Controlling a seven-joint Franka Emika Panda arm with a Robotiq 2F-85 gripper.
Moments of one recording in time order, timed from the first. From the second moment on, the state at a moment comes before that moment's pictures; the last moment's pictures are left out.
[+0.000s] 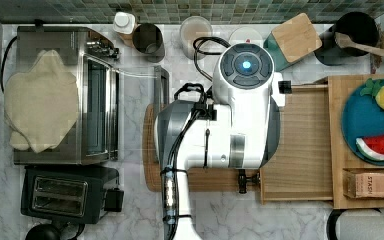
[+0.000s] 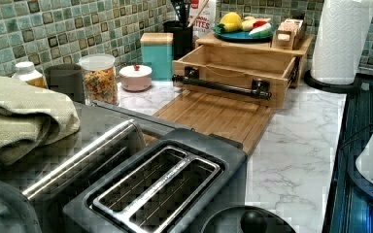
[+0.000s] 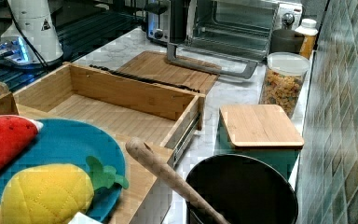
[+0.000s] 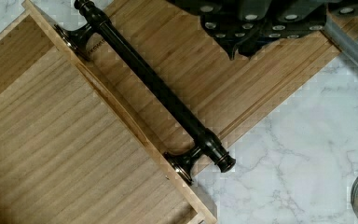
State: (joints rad) arm -0.03 0.07 -0.03 -1.86 -0.05 0.25 -0.11
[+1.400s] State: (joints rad) arm 0.02 0.08 -0.02 -2.11 -0.12 0.64 -0.53
